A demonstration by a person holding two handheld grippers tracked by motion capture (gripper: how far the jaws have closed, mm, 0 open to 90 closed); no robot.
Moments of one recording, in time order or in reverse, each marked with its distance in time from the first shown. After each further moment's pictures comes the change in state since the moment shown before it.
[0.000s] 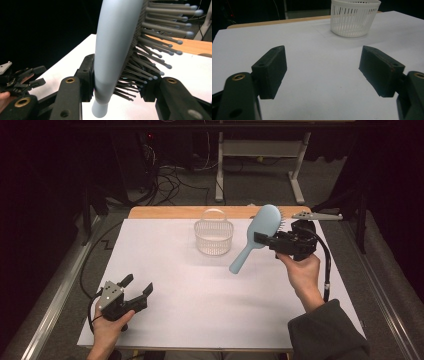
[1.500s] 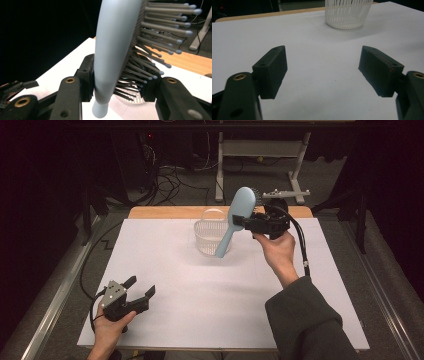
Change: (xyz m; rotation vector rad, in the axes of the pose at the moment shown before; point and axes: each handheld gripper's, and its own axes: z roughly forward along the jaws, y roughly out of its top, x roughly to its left) left arm -0.002 0.001 0.002 0.070 -0.033 0.011; right arm 0.016 0.044 0.057 0.030 -0.029 -0.057
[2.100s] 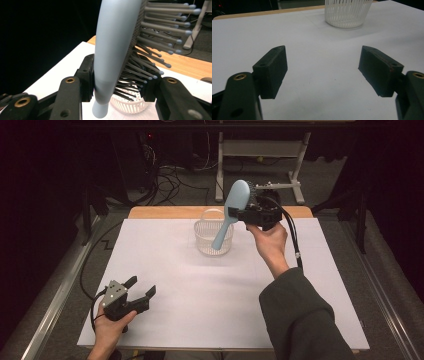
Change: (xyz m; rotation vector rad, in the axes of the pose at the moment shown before) left arm 0.000 0.000 0.002 0.008 -0.004 -0.001; right arm -0.004 0.016 0.023 0.004 -0.051 0.023
